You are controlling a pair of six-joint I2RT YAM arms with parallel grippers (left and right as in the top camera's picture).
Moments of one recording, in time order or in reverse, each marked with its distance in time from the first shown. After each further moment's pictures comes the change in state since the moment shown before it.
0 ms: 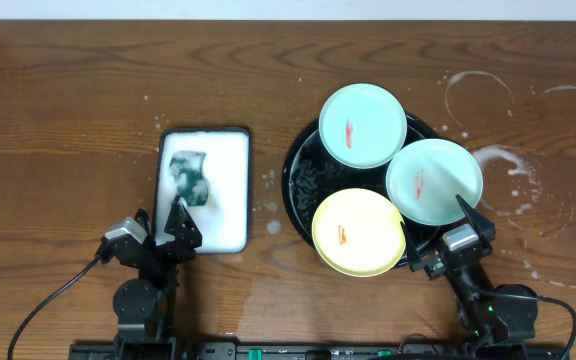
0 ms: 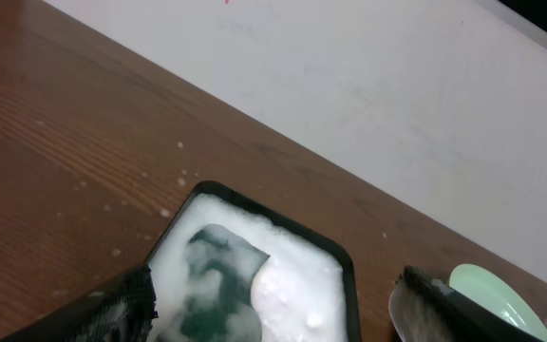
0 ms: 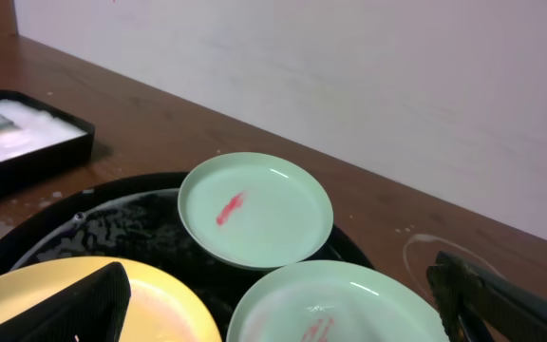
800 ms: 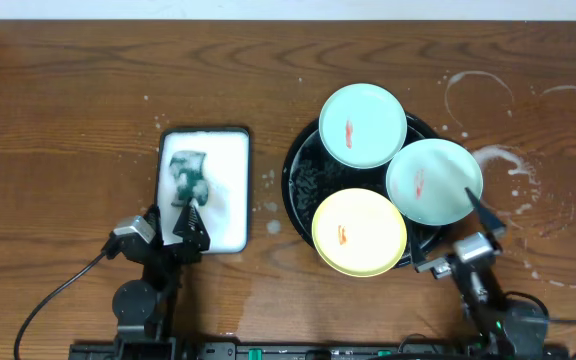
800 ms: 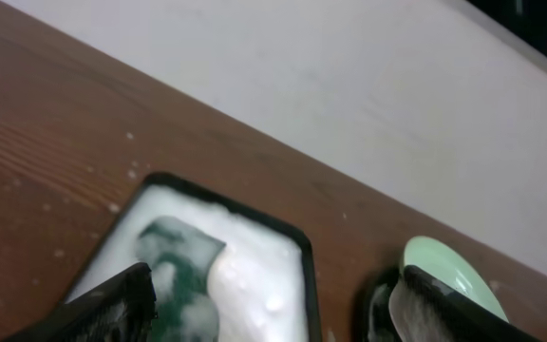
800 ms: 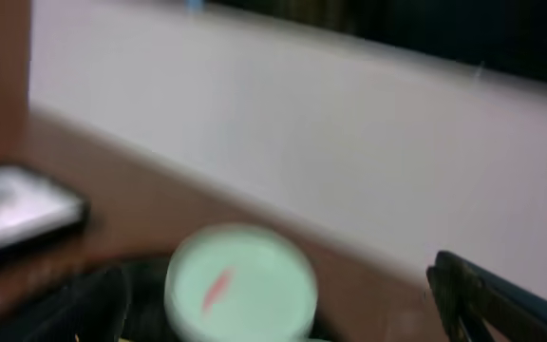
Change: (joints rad) left arm 0.000 0.002 0.000 0.027 0.135 0.003; right arm 0.000 0.004 0.001 0.267 -0.037 0.048
